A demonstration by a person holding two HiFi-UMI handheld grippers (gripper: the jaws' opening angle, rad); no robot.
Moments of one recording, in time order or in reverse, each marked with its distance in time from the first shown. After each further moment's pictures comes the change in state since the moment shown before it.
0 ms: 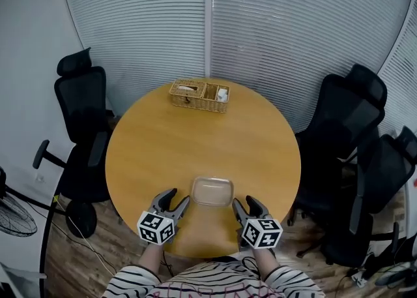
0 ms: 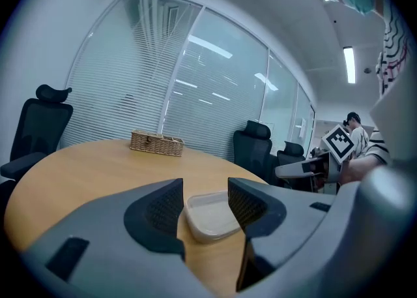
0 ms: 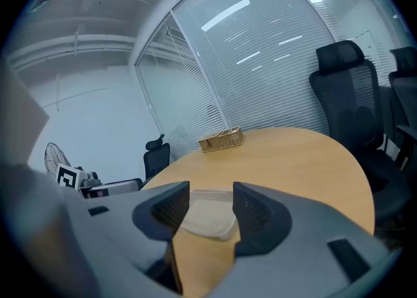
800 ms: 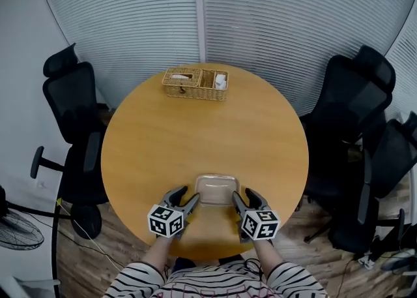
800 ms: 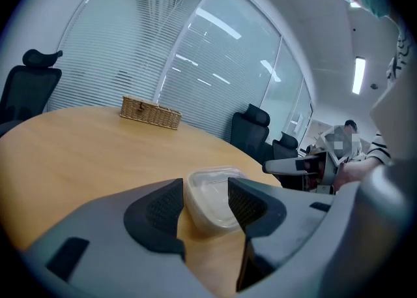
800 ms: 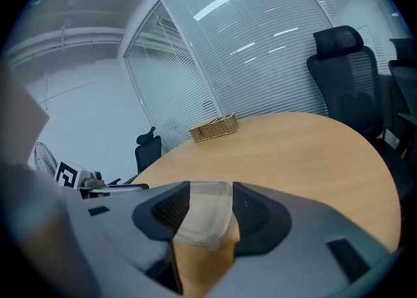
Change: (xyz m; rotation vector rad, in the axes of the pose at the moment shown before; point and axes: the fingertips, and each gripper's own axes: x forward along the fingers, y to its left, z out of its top) left arm 0.066 0.027 -0.055 -0.095 0.177 -0.099; right arm 0.070 -0.022 -0.031 0.036 0.063 -0.044
